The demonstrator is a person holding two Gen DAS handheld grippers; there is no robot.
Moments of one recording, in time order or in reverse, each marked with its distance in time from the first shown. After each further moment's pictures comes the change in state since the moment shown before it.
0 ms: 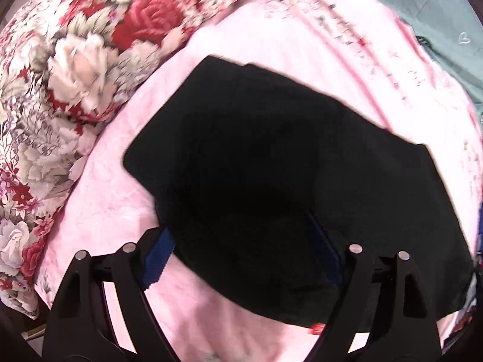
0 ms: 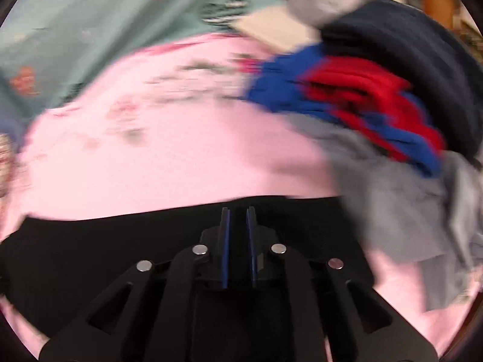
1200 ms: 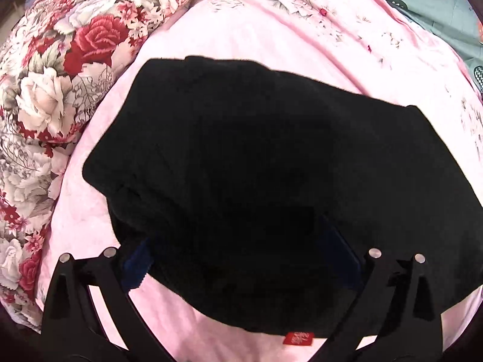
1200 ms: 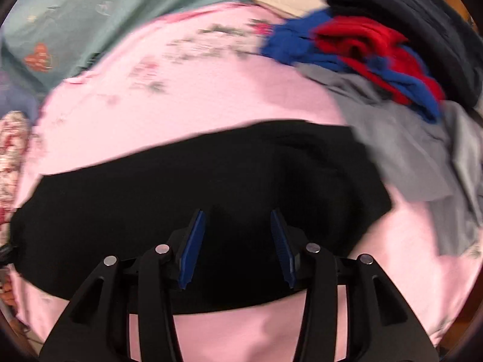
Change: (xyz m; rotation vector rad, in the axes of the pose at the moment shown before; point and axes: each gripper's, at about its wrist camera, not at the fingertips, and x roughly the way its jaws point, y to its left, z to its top) left arm 0.011 -0.050 -0.017 0.157 -0.002 0.052; right arm -0.020 0.010 -0.046 0.005 0.118 0.048
